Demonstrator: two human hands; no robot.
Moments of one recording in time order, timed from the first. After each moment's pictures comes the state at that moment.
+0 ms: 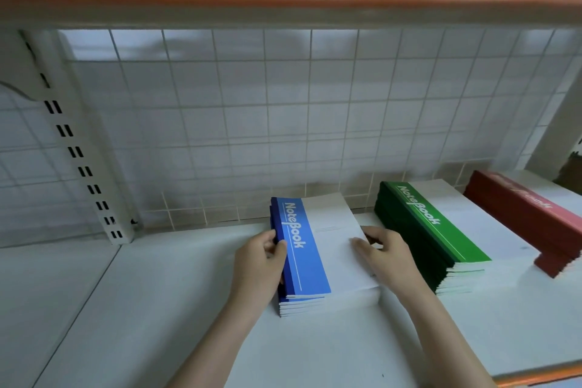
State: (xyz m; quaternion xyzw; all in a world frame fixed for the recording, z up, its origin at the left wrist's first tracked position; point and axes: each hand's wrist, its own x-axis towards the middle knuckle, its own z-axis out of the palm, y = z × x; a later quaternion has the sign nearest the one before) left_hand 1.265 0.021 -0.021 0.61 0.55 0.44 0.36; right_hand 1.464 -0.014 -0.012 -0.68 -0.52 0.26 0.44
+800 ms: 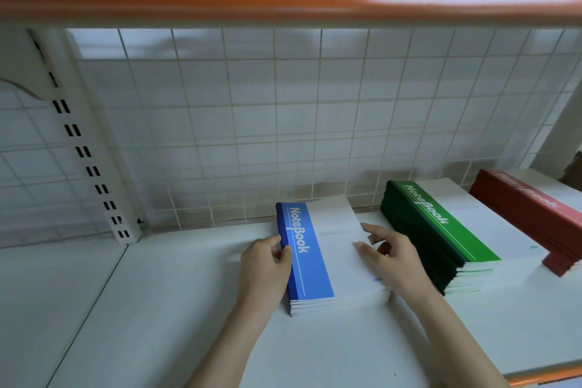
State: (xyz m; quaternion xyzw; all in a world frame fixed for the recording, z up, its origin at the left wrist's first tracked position) left_hand 1.259 0.024 -0.026 0.67 0.57 0.41 0.24; right_hand 1.464 -0.013 -0.026 -0.67 -0.50 0.26 0.48
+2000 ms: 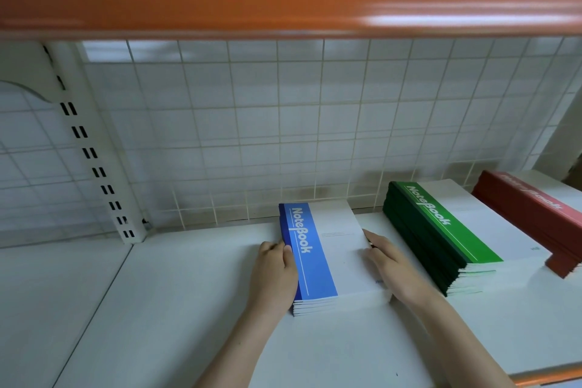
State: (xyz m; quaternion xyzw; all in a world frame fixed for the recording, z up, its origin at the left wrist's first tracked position) left_hand 1.267 0.021 -0.033 0.66 0.60 0.34 0.29; right_hand 1.460 -0.015 -0.030 -0.63 -0.51 0.38 0.44
